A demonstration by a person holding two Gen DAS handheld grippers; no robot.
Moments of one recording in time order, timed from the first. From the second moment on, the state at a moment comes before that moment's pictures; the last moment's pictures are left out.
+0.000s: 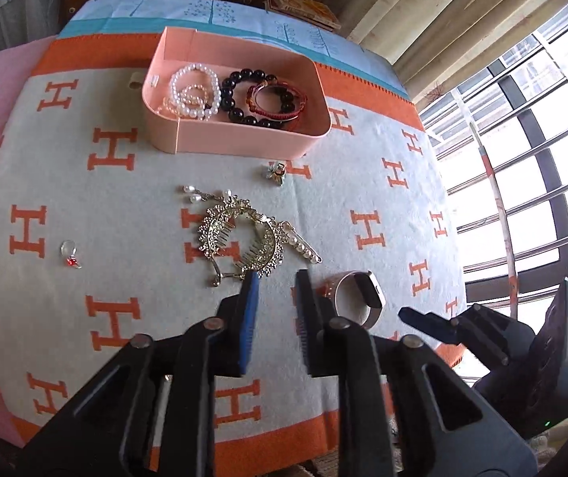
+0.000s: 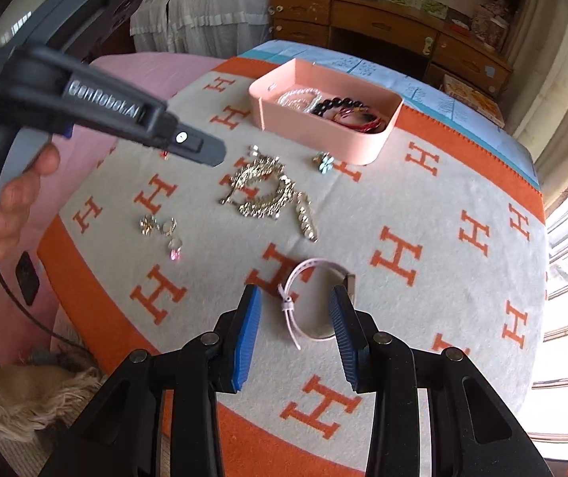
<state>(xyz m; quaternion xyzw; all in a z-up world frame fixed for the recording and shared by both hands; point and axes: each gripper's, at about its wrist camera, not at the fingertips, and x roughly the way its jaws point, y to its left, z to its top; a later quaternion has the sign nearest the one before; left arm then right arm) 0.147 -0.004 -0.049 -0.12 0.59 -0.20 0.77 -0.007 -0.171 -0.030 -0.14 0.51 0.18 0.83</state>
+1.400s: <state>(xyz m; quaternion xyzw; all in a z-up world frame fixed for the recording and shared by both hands) 0.215 -0.061 -0.119 -0.14 0.65 0.00 0.75 0.017 -0.228 -0.086 -0.03 0.52 0.23 0.82</state>
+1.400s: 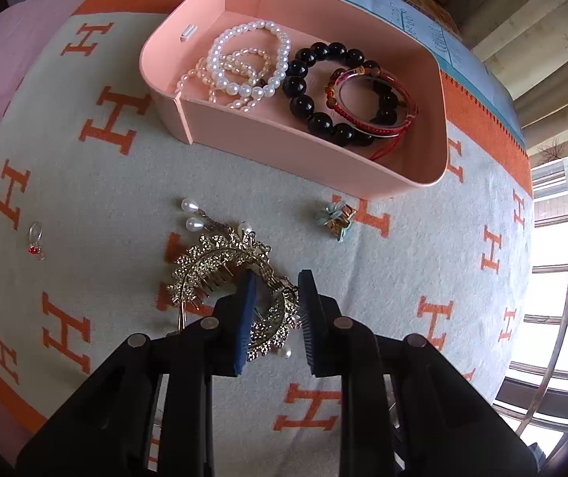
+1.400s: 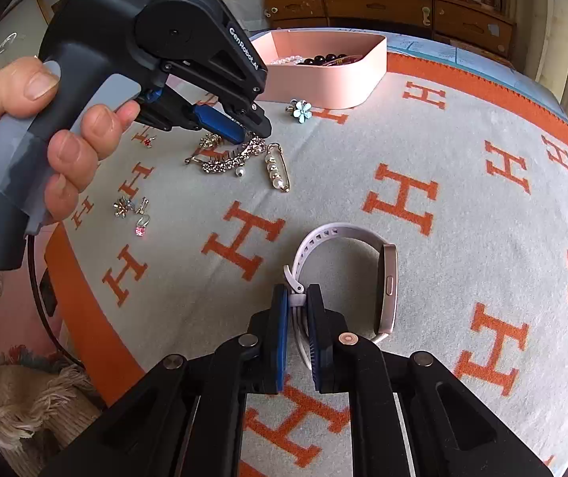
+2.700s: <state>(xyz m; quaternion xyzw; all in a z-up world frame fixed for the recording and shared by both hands) 0.166 -0.002 0.040 -0.06 0.52 -0.10 0.85 0.048 -0.210 0.020 0.02 0.47 0.20 0.86</state>
